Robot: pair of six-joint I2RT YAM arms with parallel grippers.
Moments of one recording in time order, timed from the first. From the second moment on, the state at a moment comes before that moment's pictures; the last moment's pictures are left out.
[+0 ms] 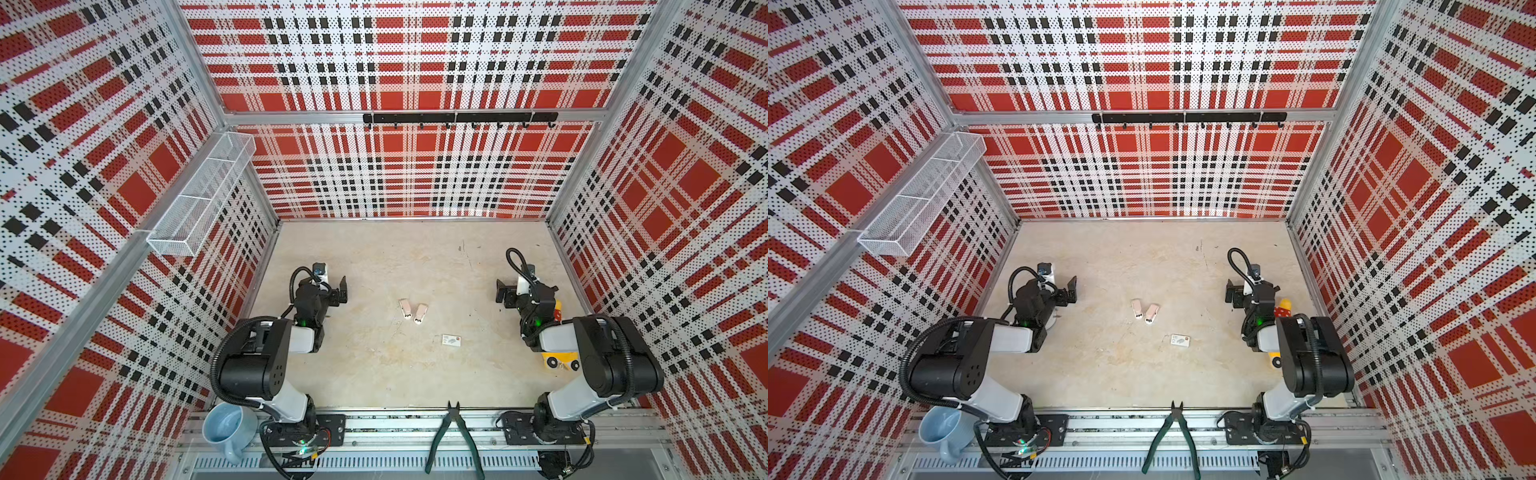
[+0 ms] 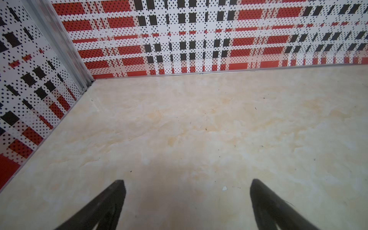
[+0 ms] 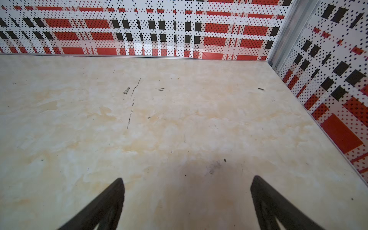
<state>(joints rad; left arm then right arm) -0.04 1.59 0.39 0.93 0.01 0.05 0.01 1.59 0.38 0.88 0.01 -0.03</state>
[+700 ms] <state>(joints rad) -0.04 1.59 0.39 0.93 -0.01 0.05 0.01 1.59 0.38 0.88 0.01 -0.03</state>
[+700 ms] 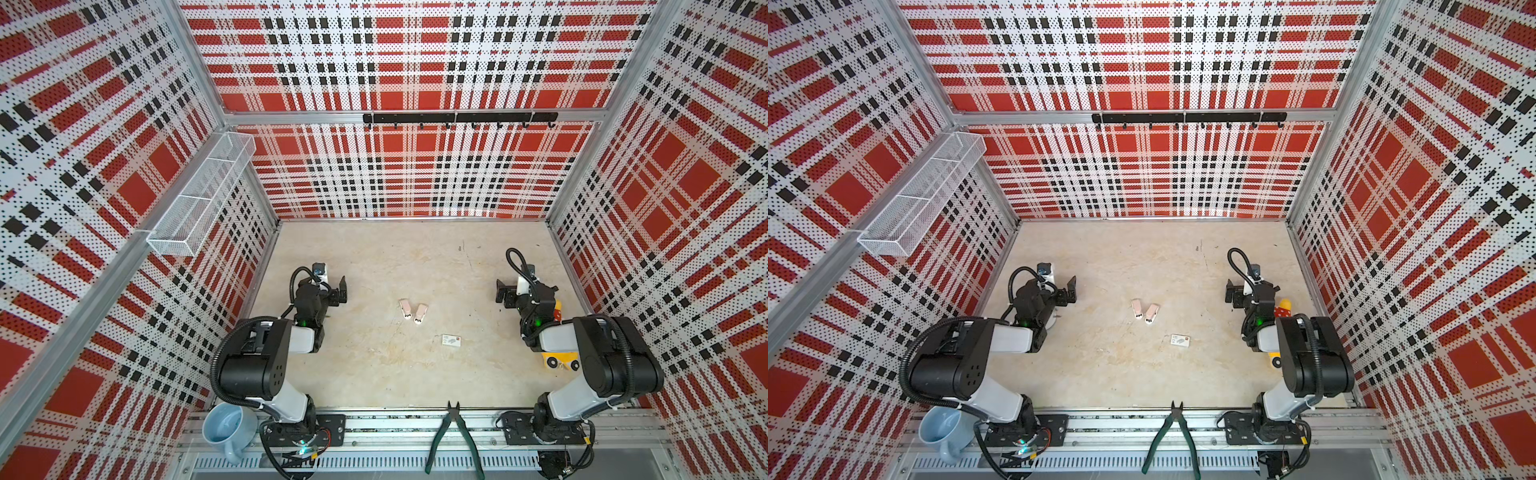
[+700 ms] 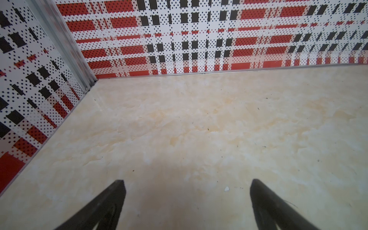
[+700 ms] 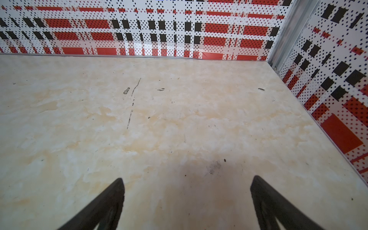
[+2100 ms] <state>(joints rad) -0.45 1.38 1.13 -0.35 0.11 0.48 0.00 1.33 0.91 -0.19 -0.16 0.29</state>
